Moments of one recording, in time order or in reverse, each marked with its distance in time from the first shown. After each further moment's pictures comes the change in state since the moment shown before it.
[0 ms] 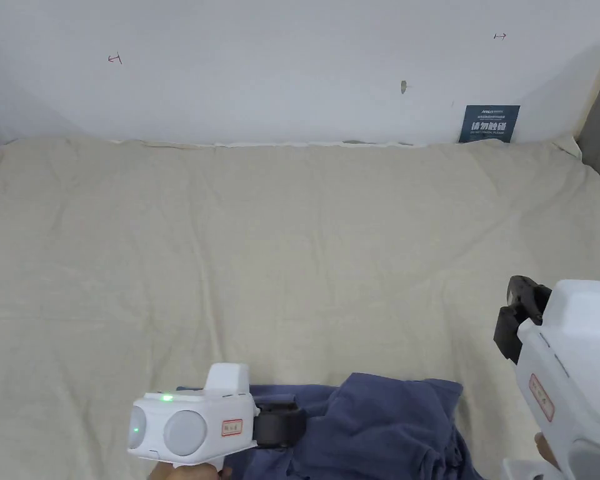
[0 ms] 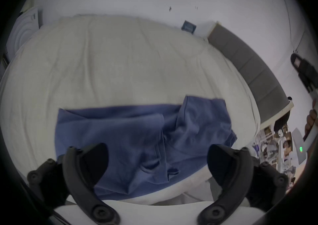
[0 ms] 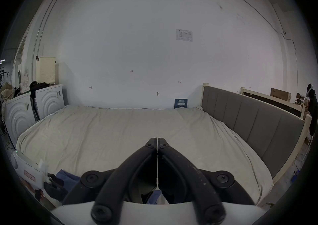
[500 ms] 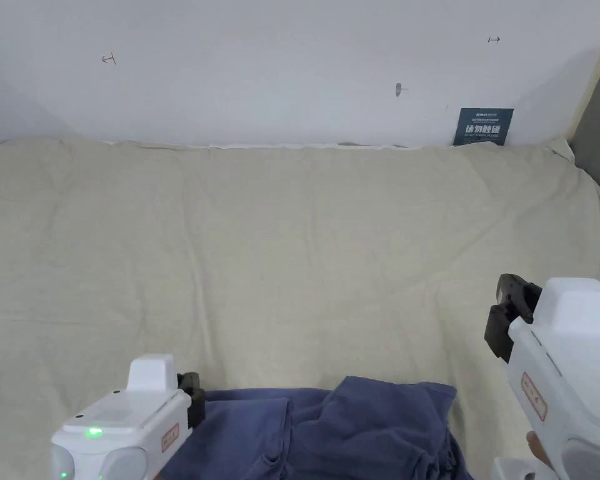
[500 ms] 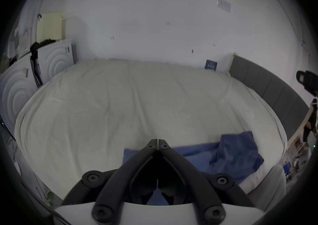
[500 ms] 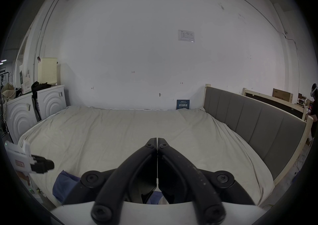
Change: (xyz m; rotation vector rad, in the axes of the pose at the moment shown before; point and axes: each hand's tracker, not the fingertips) left arm -0.039 -0.011 0.030 0.244 0.265 -0.052; right arm -0.002 0.005 -0.002 0.005 0.020 0.001
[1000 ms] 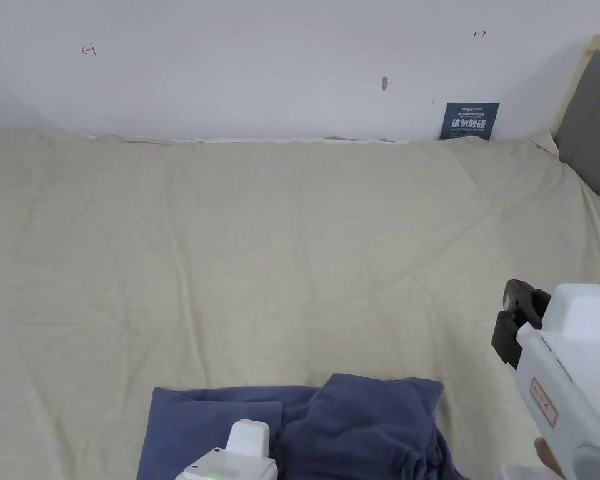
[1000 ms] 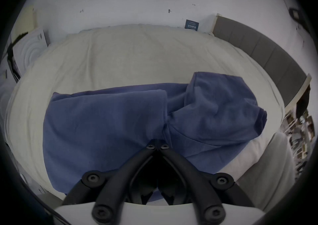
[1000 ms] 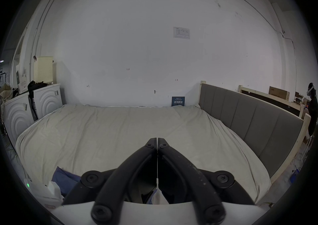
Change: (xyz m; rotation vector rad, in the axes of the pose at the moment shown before) left arm 0.110 -0.083 -0.051 -0.197 -0.069 -0.152; right arm 0.017 -0.006 0.002 -0.029 -0.036 -0.007
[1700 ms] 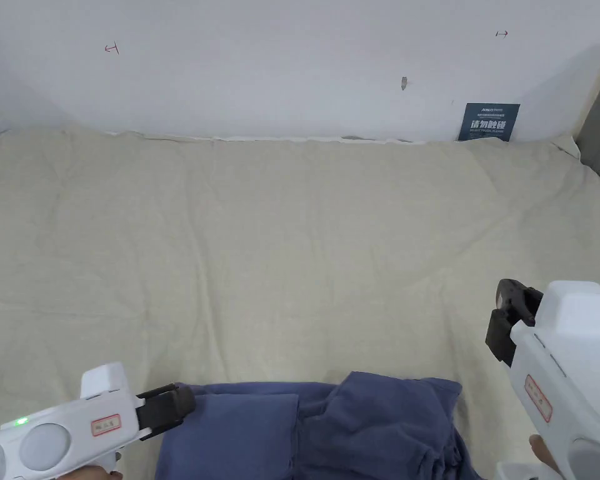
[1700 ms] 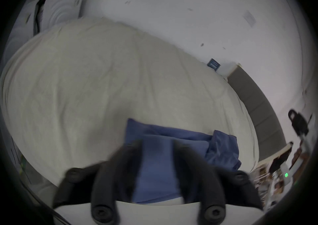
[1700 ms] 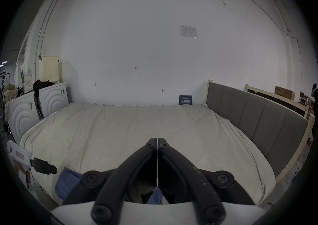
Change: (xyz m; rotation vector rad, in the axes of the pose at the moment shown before) left arm -0.207 0.033 0.064 0.037 -0.155 0.543; right arm -0.026 0.000 -0.005 -0.012 0.054 0.010
